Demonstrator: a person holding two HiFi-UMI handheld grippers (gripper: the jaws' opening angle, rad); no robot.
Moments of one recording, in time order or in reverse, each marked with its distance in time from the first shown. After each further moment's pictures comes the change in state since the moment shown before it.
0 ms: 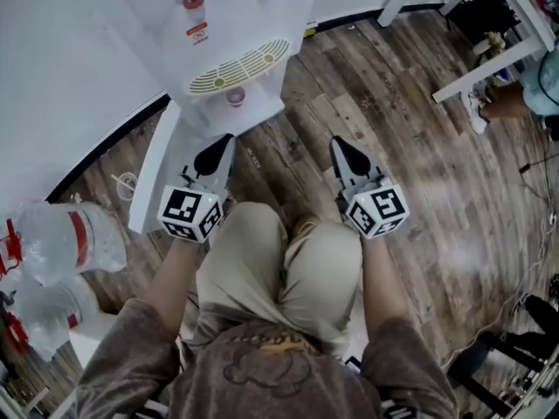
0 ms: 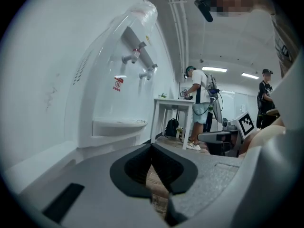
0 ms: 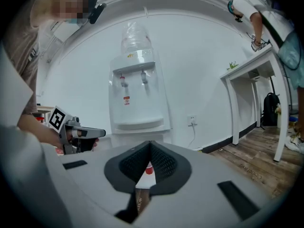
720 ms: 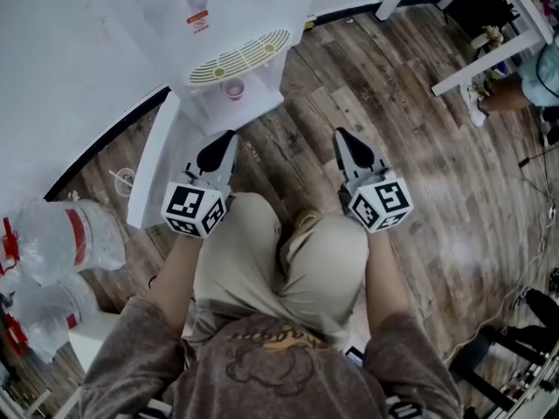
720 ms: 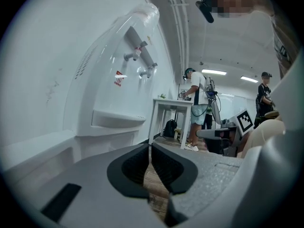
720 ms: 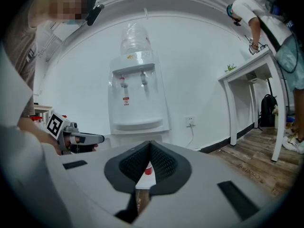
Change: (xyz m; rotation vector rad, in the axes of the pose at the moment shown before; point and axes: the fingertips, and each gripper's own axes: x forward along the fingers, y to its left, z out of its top) left arm -0.004 -0.005 -0.018 -0.022 -0.018 -0.019; right arm -0.005 0.002 0.001 -0.001 -0.014 -0.029
